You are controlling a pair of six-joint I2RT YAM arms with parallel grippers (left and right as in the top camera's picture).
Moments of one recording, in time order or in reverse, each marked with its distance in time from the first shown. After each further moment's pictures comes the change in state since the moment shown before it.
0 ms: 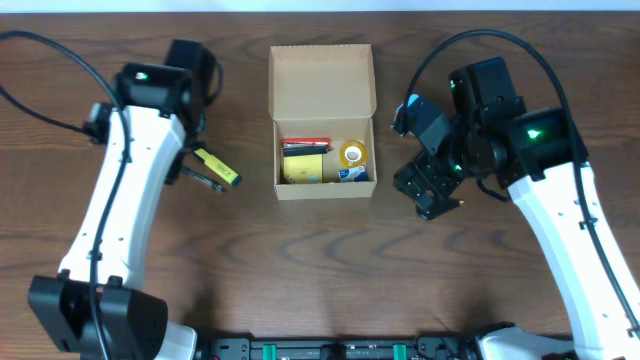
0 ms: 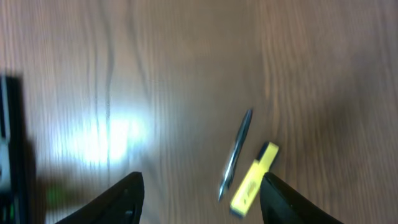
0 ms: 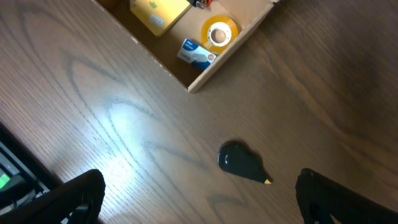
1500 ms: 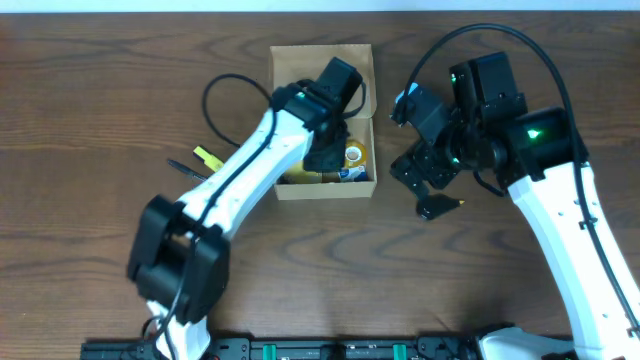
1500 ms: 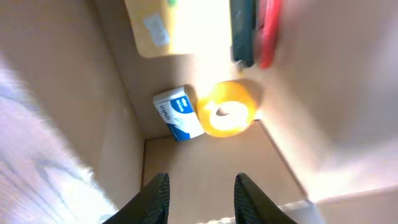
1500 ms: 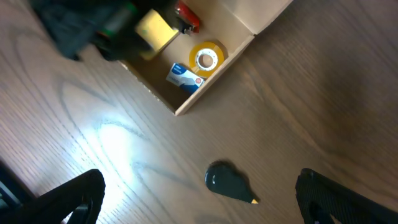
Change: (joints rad) left arm -0.459 0.262 -0.001 0.486 0.629 -0.604; right arm 0.000 0.000 0.000 0.086 0.000 0.000
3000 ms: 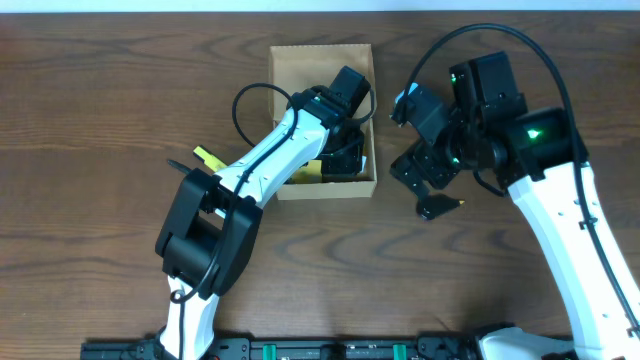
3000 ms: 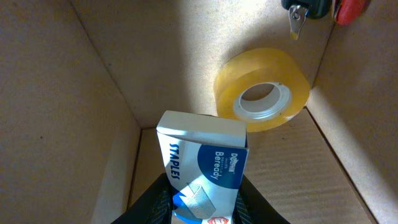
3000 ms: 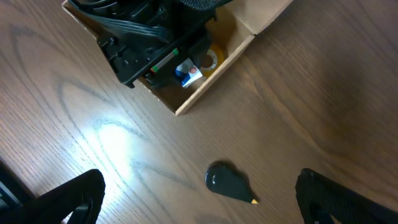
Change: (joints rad) left arm -0.013 0.163 0.000 0.151 0.214 0.000; right arm 0.000 0.000 0.000 0.000 0.000 0.000
